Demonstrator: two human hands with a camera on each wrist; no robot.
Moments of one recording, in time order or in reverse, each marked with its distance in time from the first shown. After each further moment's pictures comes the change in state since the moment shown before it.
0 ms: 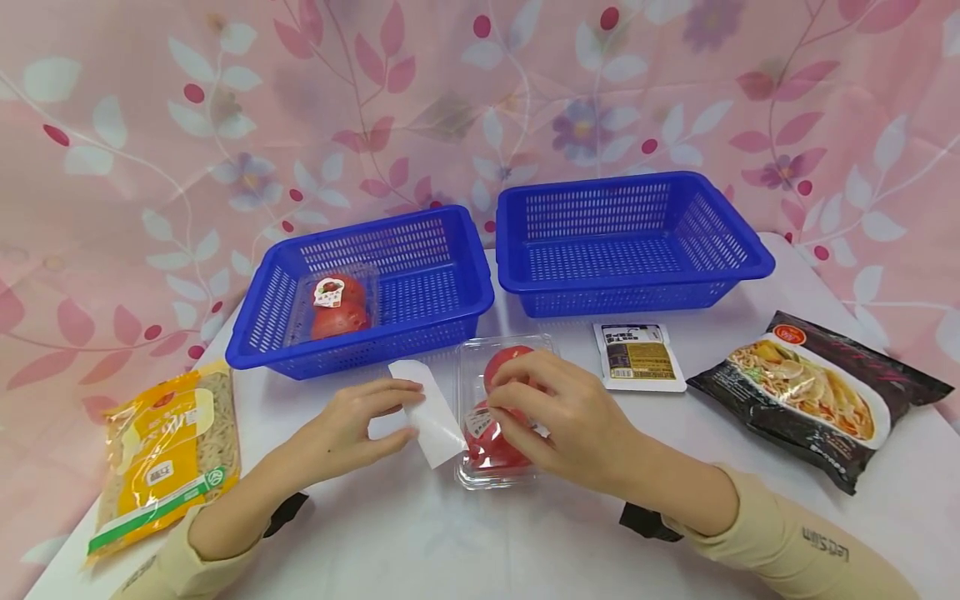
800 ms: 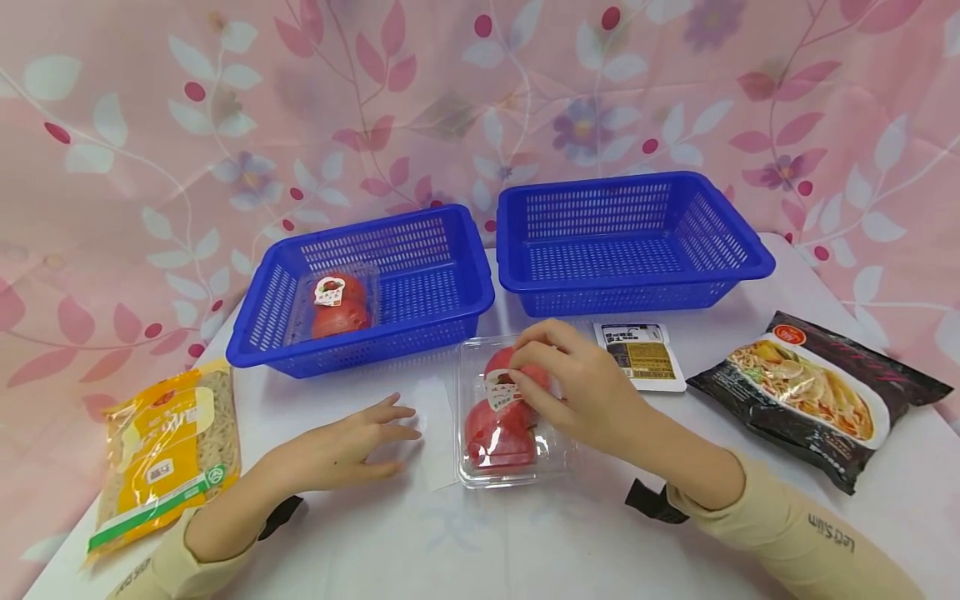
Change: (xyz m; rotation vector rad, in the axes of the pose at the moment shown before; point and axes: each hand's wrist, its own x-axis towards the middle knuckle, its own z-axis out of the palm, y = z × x) left_hand -0.012 -0.011 0.001 0.113 -0.430 -0.032; right_hand -0.008 0.020 -0.012 -0.021 -0.116 0.297
